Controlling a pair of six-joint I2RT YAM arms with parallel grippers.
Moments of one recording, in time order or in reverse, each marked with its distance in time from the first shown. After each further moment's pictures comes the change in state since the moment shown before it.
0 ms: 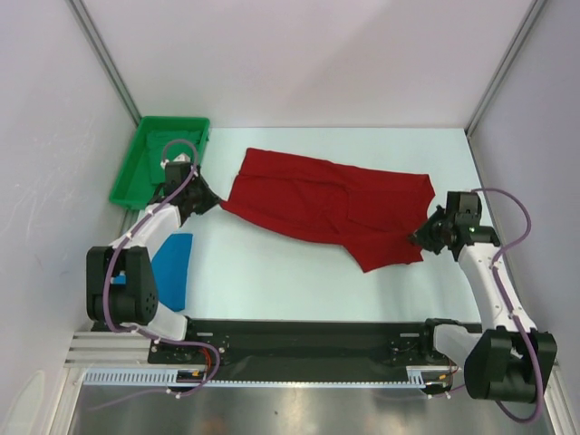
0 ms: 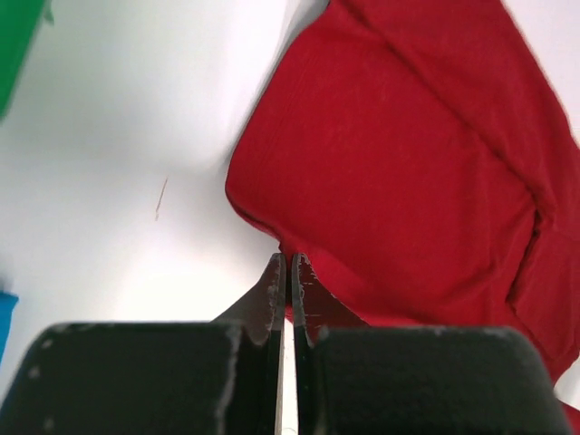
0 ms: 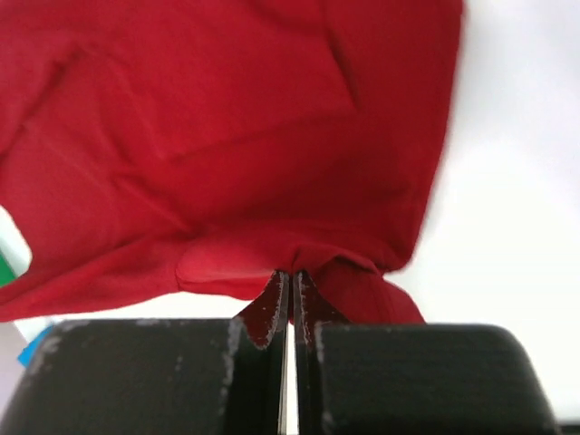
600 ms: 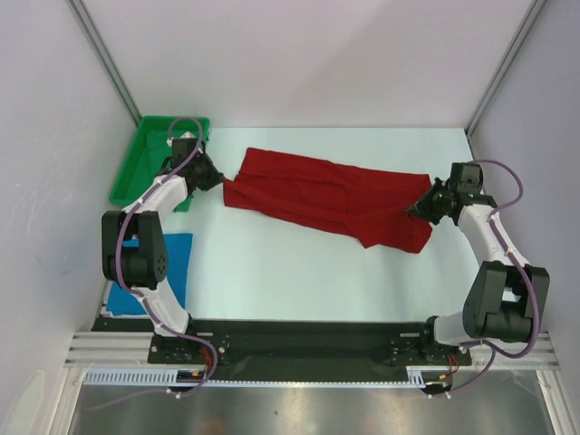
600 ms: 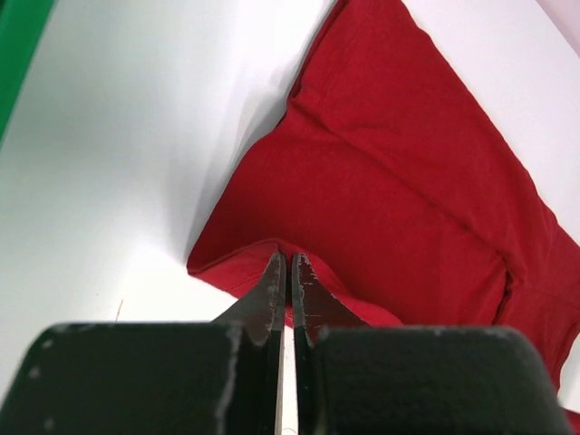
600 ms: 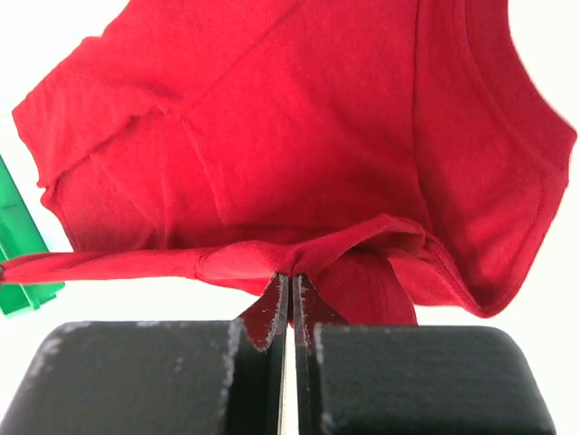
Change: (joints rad) left arm 0.000 0.273 0.315 -0.025 0.001 -0.011; right arm -0.072 0.346 0.208 0.179 -0.164 -0.089
